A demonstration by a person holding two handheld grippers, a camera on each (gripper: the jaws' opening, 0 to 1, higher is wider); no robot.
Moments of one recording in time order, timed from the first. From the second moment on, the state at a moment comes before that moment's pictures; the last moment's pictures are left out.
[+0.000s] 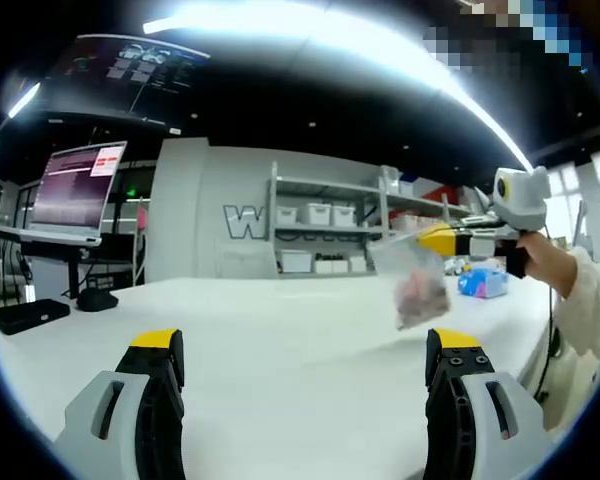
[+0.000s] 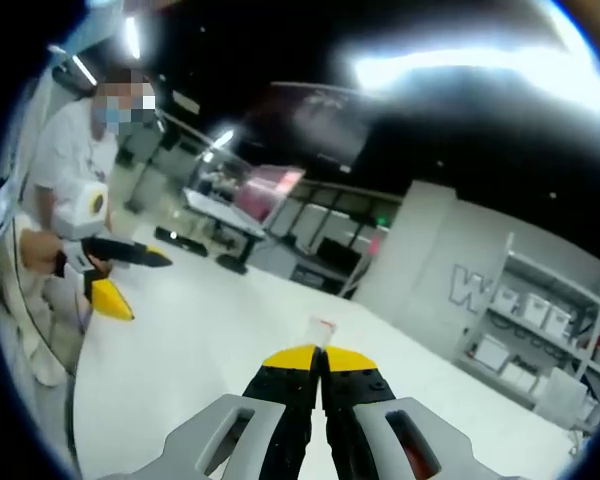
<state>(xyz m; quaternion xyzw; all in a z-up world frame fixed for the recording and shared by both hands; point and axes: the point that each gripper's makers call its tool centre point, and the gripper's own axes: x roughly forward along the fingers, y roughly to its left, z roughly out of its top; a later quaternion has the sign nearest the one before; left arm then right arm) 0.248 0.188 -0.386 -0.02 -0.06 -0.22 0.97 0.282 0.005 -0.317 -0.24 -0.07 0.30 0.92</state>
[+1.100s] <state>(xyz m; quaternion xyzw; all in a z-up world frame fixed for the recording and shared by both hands) 0.247 0.183 -0.383 -0.02 -0.06 -0.22 0.97 0.231 0.042 -0.355 -0.21 -0.04 0.37 0.90</state>
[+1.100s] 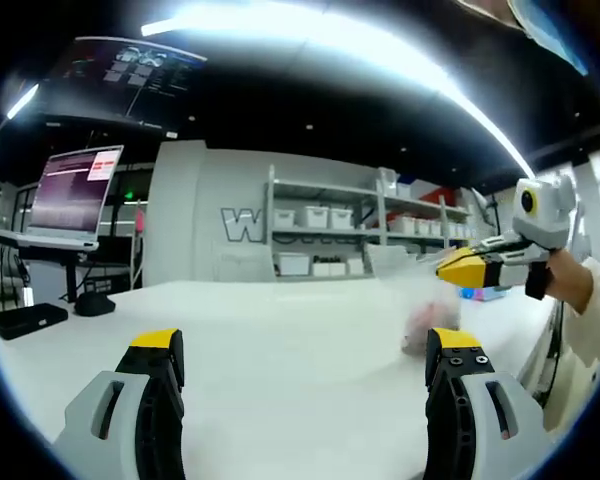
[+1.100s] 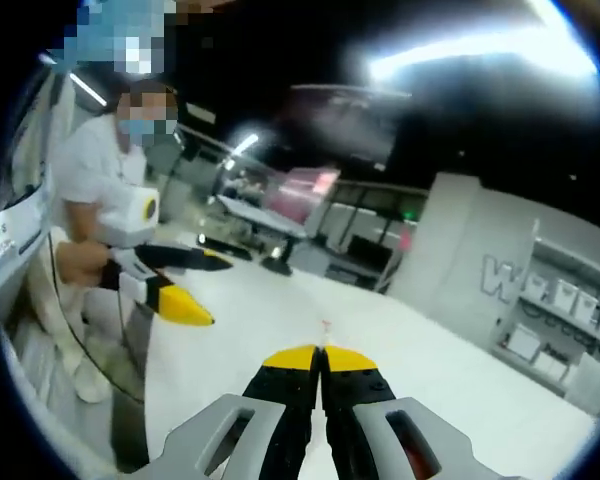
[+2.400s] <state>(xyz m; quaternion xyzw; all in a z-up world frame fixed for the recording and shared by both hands) 0.241 0.185 -0.390 -0.03 -0.06 -0.23 0.97 0.193 0.063 -0.415 -0.16 0.04 0.42 0.89</state>
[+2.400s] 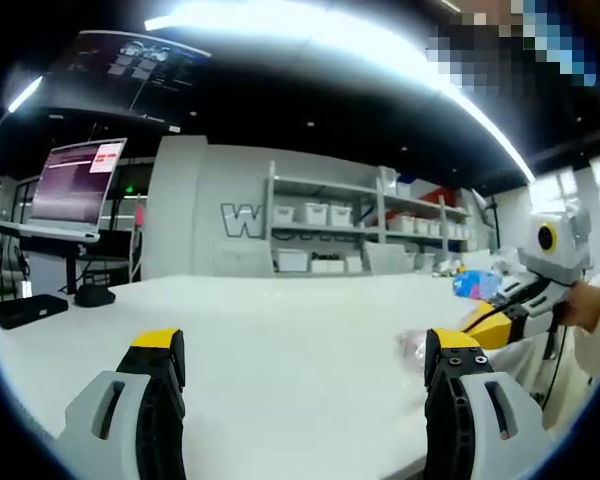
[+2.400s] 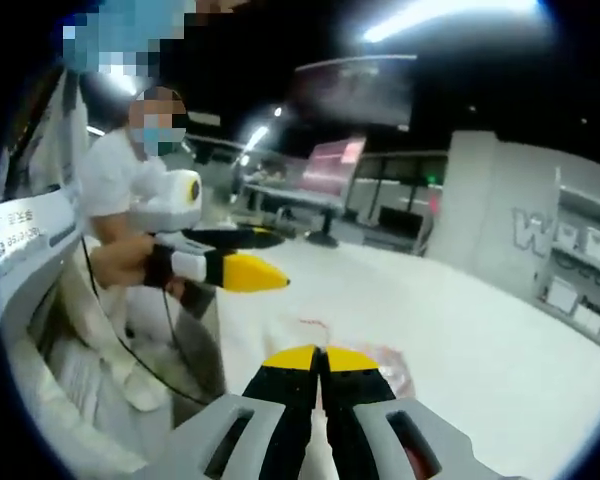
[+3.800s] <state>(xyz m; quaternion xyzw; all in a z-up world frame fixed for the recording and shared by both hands) 0.232 0.208 -0.384 -0.05 -0.08 -0.23 0.97 0.164 0.098 -0.398 -0.45 0.13 0.48 0.74</state>
